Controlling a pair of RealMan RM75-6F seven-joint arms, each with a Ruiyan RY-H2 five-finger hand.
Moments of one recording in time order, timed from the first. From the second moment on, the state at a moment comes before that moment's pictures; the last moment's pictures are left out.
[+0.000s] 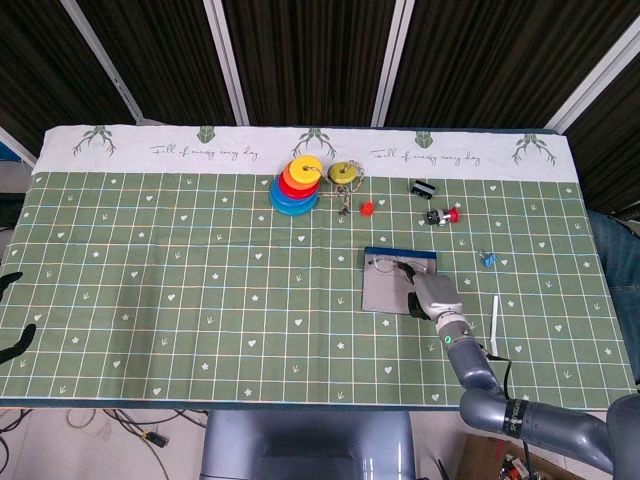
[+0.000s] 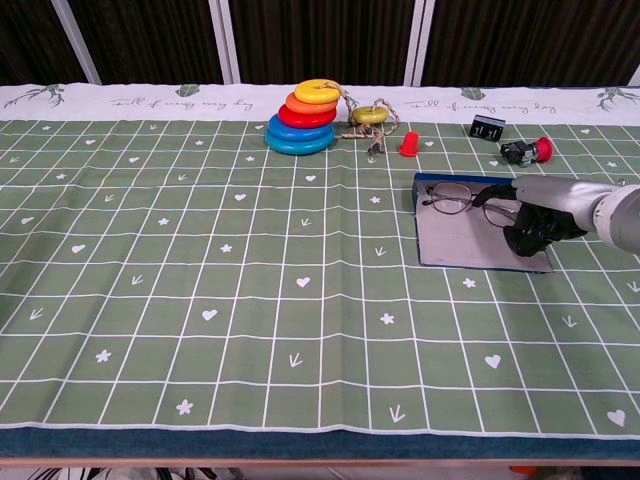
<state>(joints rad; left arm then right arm) -0.08 -1.02 -0.09 -1.70 1.38 1.46 -0.01 0.73 -1.55 0.16 -1.43 -0.69 0.88 -0.41</state>
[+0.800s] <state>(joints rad) -0.08 -1.02 -0.09 -1.71 1.37 1.46 -0.01 0.76 -1.56 0.18 -1.40 -0.63 0.89 -0.44</state>
